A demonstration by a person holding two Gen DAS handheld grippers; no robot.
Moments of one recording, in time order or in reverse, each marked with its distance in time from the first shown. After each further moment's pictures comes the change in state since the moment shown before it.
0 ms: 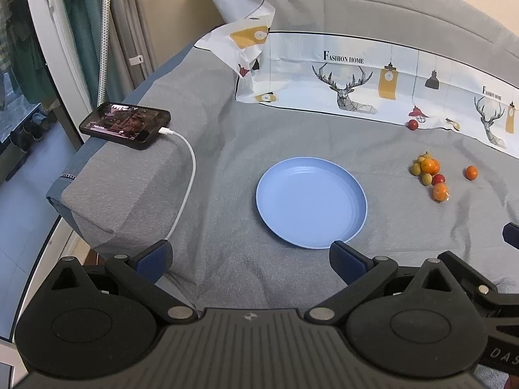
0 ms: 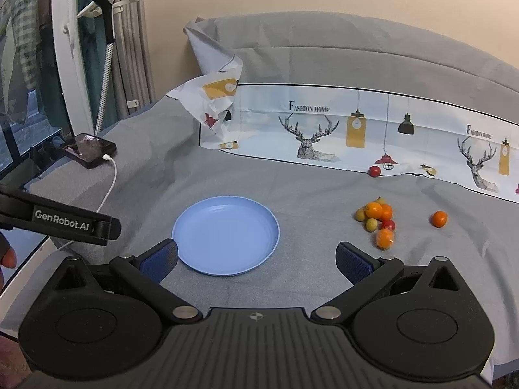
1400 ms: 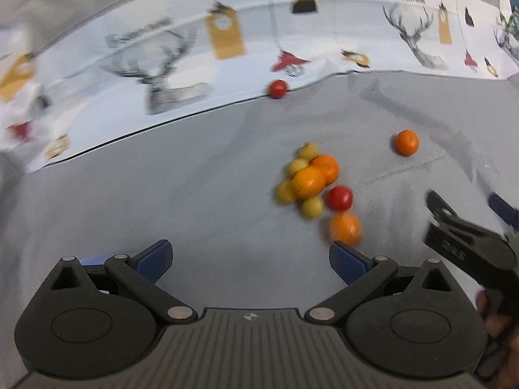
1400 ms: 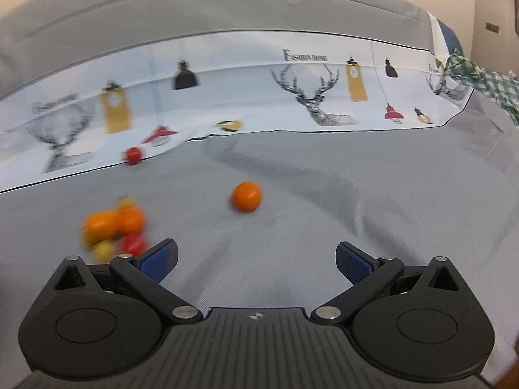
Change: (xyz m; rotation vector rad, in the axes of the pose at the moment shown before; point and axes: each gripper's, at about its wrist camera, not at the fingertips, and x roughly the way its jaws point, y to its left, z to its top) left arm 0.218 -0.308 0.124 0.401 0.163 -0.245; right arm 0.187 -0.287 -0.041 0.313 0.001 -0.553
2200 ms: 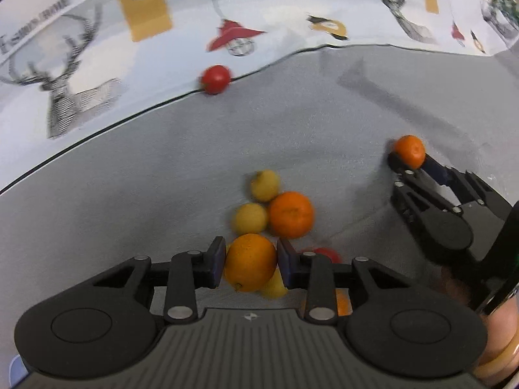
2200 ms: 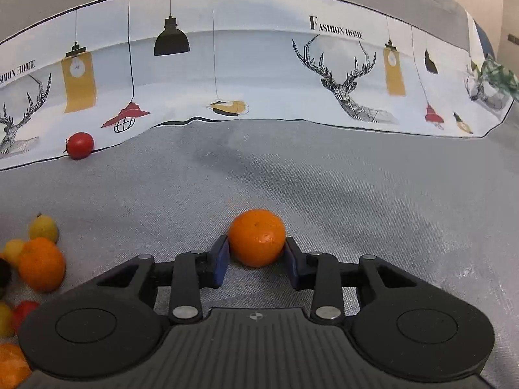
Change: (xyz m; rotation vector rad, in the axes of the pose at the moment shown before) left arm 0.100 -0.011 0.067 0.059 0.129 -0.157; right arm 0.143 0.017 0.023 -0.072 0.037 0.014
